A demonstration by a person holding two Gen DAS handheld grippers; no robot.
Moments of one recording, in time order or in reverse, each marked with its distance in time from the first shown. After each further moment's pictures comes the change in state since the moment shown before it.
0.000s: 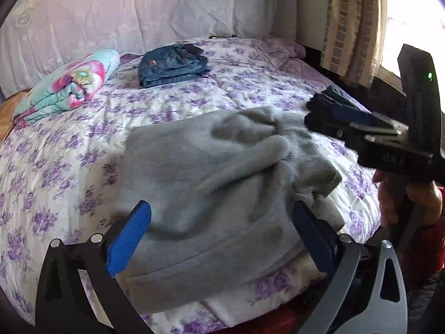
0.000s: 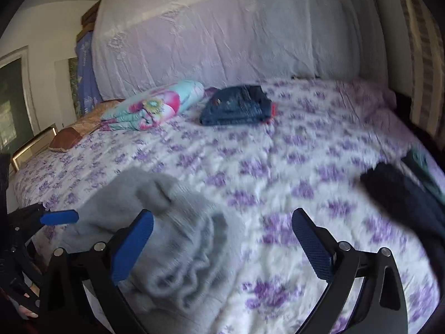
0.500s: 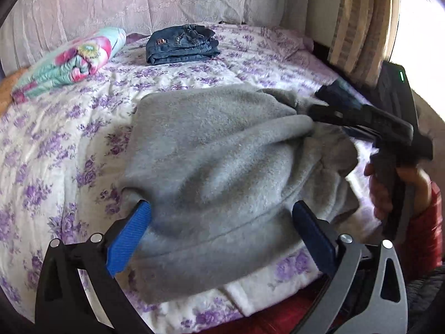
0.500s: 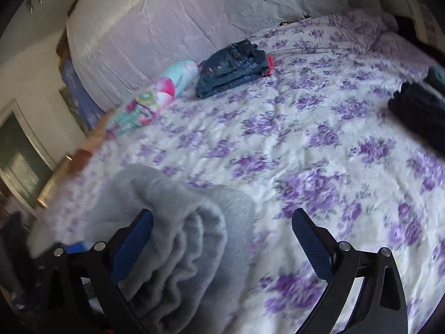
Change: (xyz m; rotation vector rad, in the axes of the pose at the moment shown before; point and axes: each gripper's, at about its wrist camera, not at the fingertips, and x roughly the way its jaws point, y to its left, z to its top) left arm 0.012 0.028 -0.021 -0.076 0.046 -0.065; right arm 0.052 -0.050 -0.031 0.331 0.149 0.211
